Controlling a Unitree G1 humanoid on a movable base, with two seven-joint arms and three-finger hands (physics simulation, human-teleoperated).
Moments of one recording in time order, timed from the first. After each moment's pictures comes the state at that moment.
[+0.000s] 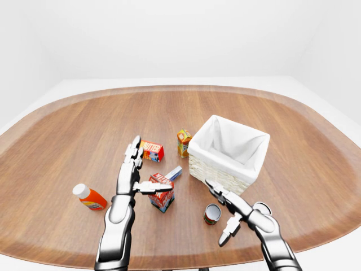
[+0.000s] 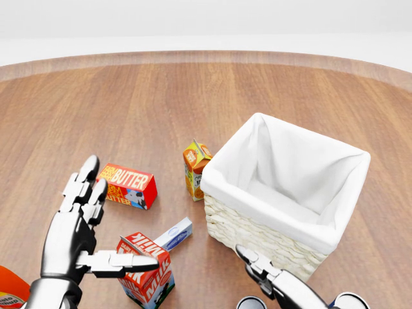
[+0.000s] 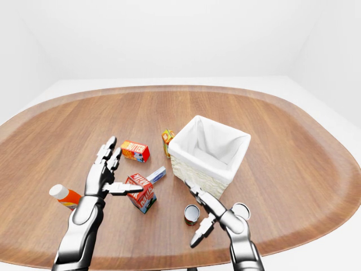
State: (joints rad) left arm 0.03 0.02 0.04 -0.16 0.00 0.09 -0.10; right arm 0.07 -0.14 -0.05 0.26 -0.24 -0.09 0.70
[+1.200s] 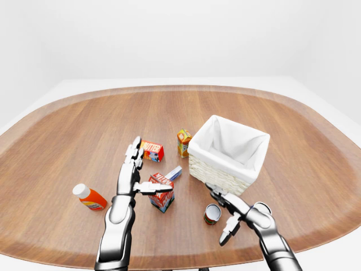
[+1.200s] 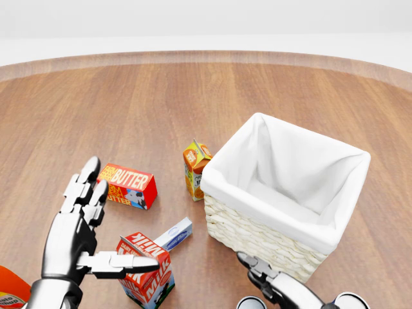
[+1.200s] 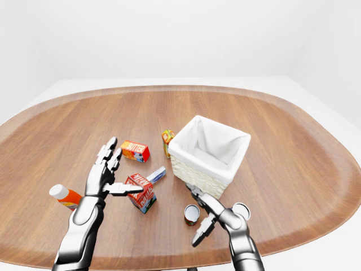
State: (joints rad) left arm 0.03 0.02 0.04 -0.16 0.00 0.09 -0.10; right arm 0.00 -0.16 -0.05 0.41 -0.29 -0.09 0.70
